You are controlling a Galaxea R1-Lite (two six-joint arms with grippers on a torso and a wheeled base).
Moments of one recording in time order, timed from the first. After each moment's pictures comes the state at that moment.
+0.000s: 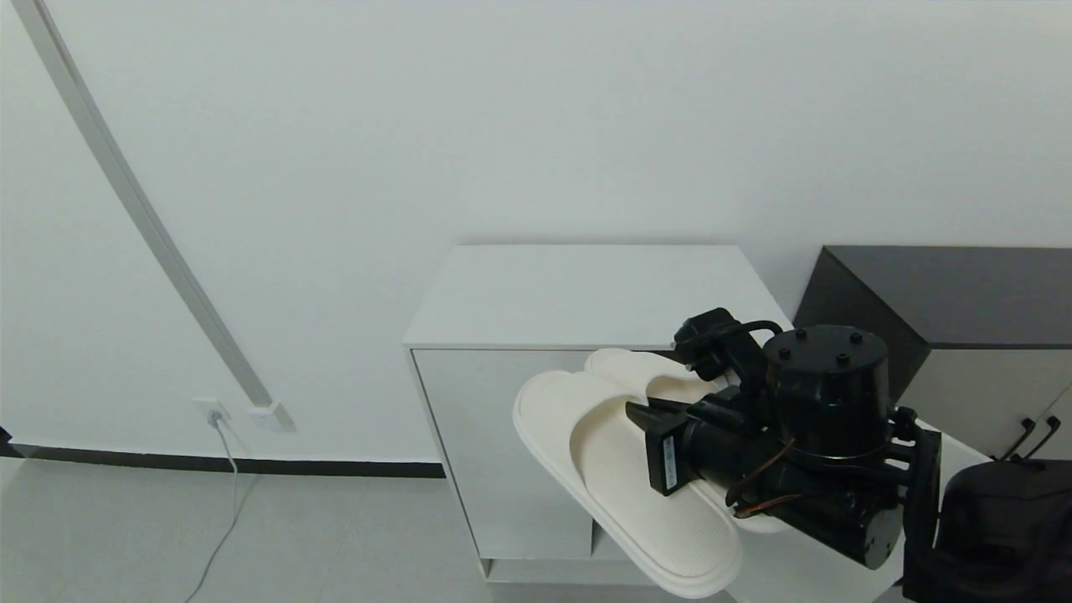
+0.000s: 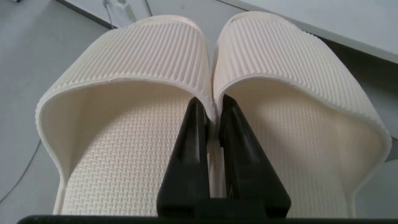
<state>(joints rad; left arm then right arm) 0.00 0.00 0.00 0.00 -0.01 0.00 0.84 1.75 -0.77 -0.72 -0.21 0.13</state>
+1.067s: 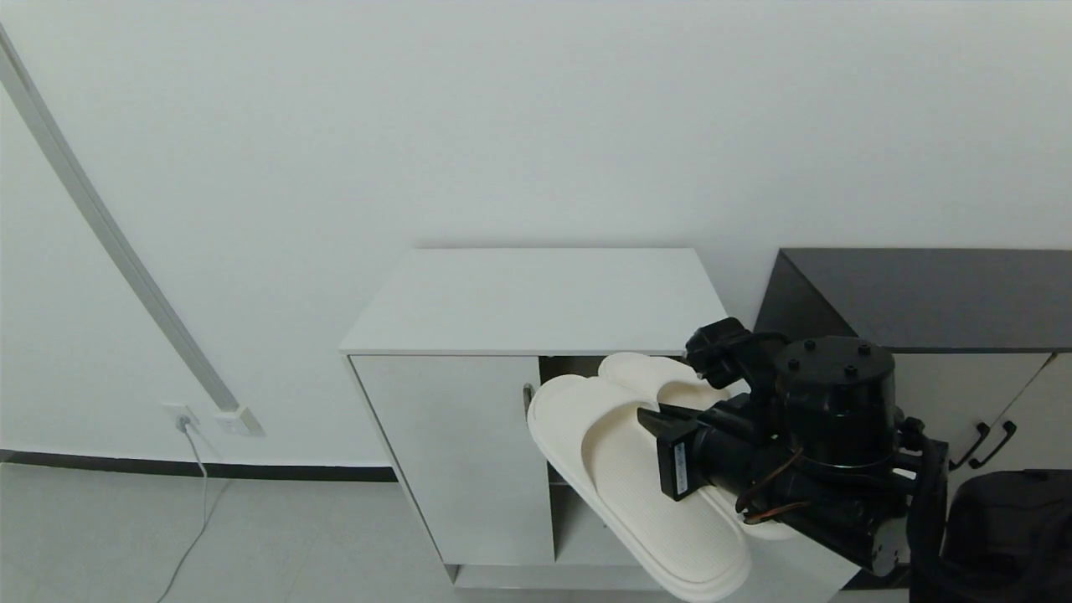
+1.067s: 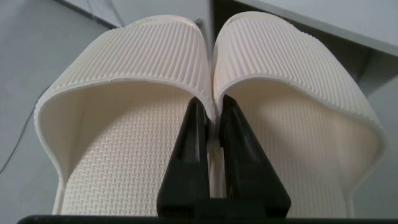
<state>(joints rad) 0.00 0.00 0.00 0.00 -0.01 0.00 0.82 1.75 -0.72 -0.76 -0.21 0.13</state>
